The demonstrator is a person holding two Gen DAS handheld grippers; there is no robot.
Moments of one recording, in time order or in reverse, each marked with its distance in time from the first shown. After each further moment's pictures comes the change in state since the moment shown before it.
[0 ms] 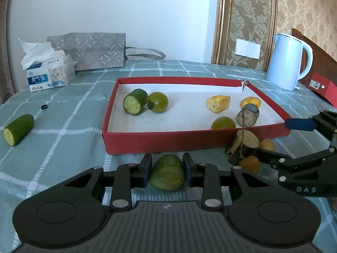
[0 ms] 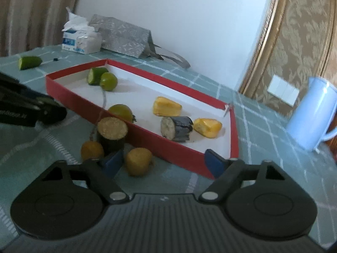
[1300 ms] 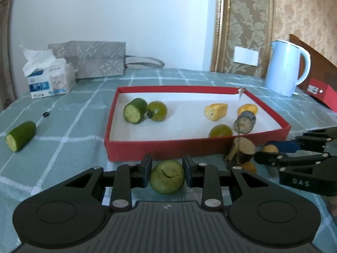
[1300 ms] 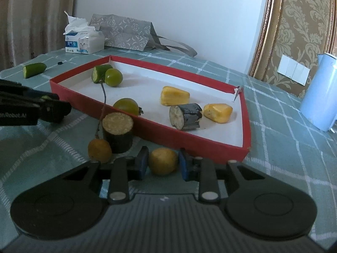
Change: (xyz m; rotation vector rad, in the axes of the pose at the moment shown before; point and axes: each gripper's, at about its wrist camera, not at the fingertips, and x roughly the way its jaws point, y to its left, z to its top) left arm -0.009 -0.004 0.000 0.012 -0.052 -0.007; right arm 0.008 -0.014 -0.003 0.116 0.063 0.095
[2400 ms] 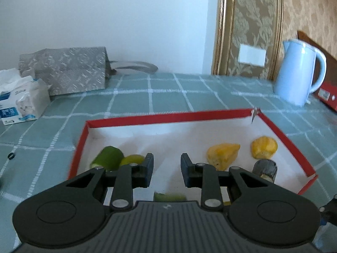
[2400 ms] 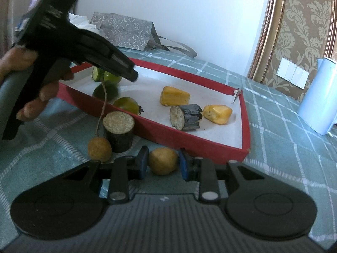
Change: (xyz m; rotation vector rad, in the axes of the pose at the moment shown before) left arm 0.090 -0.012 0.075 0.000 0.029 0.004; right arm -0.001 0.004 0.000 -0.024 -0.001 -0.015
